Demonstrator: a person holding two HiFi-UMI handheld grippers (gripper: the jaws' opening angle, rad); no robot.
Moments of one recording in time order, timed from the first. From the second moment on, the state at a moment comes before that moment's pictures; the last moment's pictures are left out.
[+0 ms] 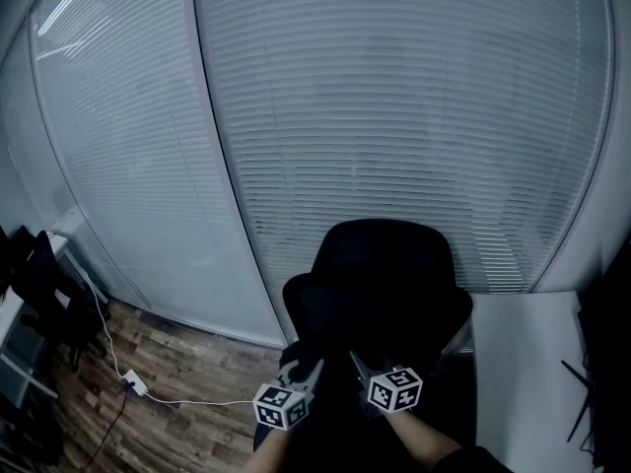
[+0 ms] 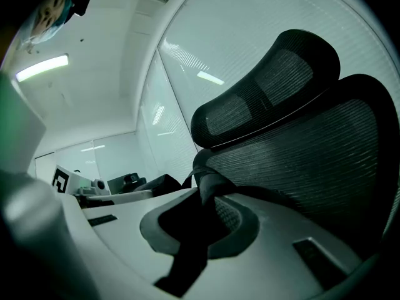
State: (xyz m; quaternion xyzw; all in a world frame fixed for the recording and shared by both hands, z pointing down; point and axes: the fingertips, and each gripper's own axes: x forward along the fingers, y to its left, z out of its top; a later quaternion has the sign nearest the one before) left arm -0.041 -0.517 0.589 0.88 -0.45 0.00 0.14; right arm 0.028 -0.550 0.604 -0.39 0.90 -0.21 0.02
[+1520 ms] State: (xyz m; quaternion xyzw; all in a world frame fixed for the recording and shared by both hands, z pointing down) left arm -0.056 -0.464 0.652 0.86 -0.46 0.07 0.21; right arm 0.065 -0.500 0.675 -0.49 0.83 -0.26 -0.06
